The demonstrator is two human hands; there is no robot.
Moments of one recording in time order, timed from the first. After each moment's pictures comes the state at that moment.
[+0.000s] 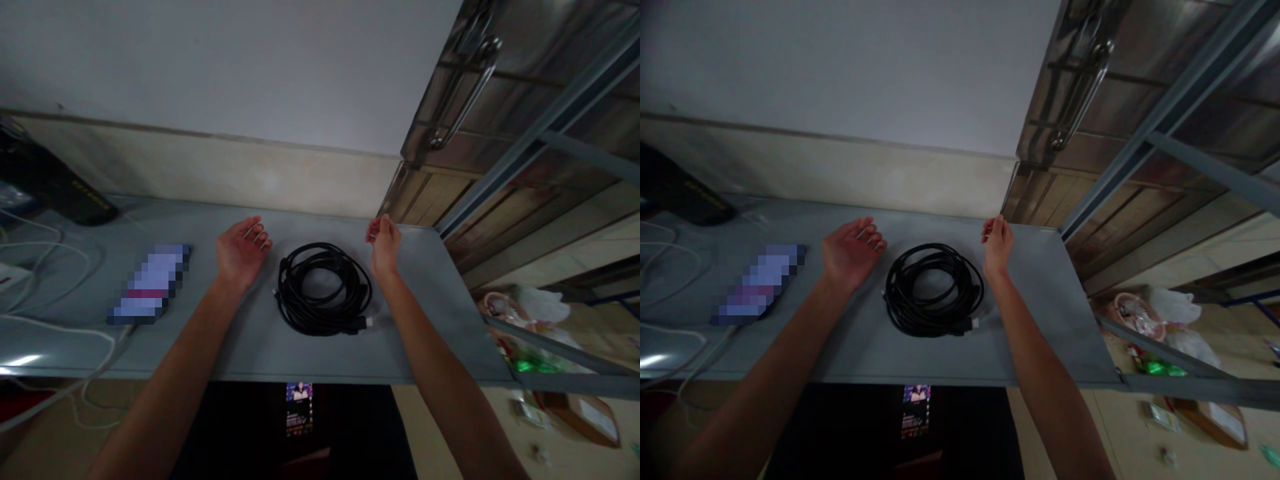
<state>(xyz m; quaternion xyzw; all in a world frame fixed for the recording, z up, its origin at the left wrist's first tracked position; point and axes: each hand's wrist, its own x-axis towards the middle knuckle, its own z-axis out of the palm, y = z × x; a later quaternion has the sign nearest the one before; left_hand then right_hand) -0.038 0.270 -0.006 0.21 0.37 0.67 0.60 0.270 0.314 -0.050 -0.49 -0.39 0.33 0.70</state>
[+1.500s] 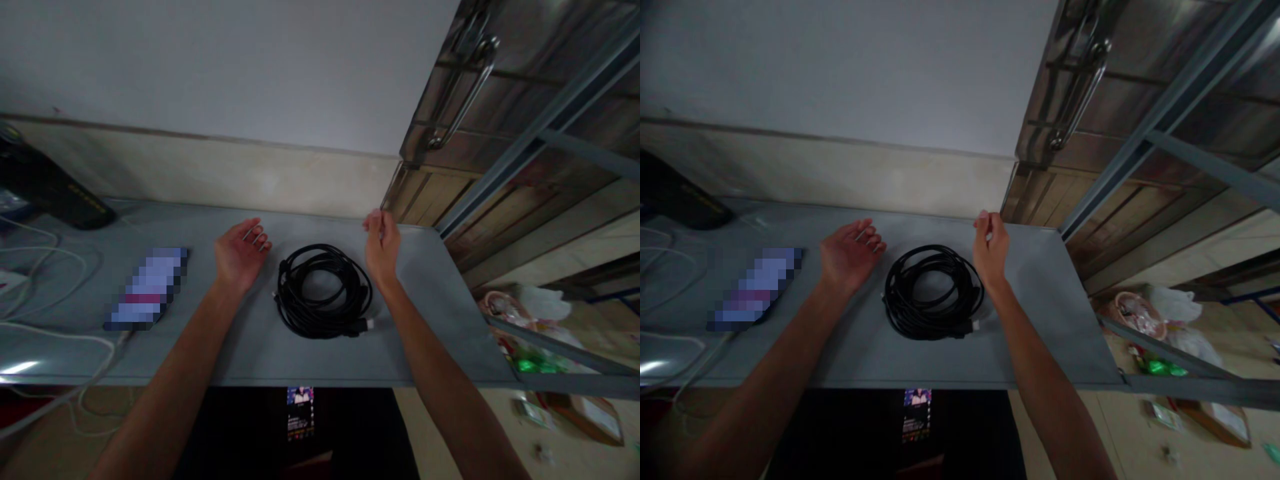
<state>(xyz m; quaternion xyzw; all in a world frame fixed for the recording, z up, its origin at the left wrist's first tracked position) -0.037 0.271 -0.005 0.18 0.35 0.68 0.62 0.255 0.277 -0.005 -0.49 -0.56 0.13 0.65</state>
